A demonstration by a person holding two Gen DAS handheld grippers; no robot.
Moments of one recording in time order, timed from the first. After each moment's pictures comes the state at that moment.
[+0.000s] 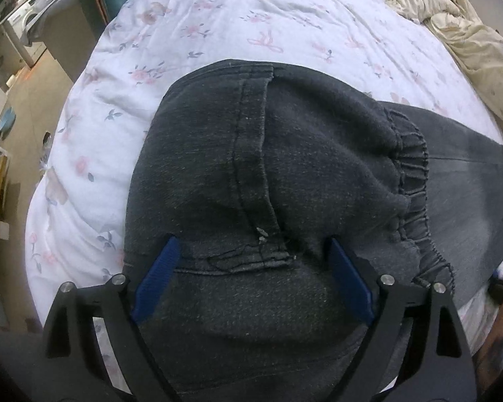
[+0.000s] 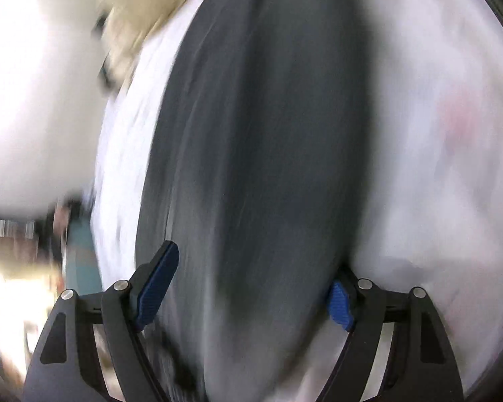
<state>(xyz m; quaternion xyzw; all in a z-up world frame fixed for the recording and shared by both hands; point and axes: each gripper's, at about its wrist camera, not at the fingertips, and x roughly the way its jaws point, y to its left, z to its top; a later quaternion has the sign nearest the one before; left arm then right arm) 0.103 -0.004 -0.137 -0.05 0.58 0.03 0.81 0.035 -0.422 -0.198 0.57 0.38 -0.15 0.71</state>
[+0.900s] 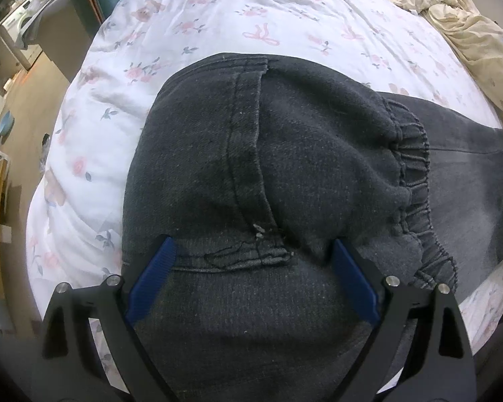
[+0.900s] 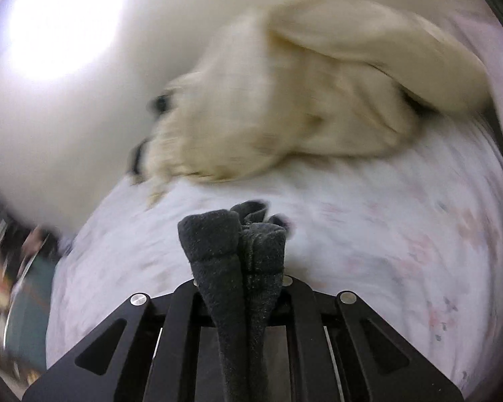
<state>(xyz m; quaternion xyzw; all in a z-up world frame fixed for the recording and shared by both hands) 0.108 -0.007 -0.139 -0.04 0.59 0.02 0.80 0.099 -0.520 -0.036 0.30 0.23 -0.19 0.91</state>
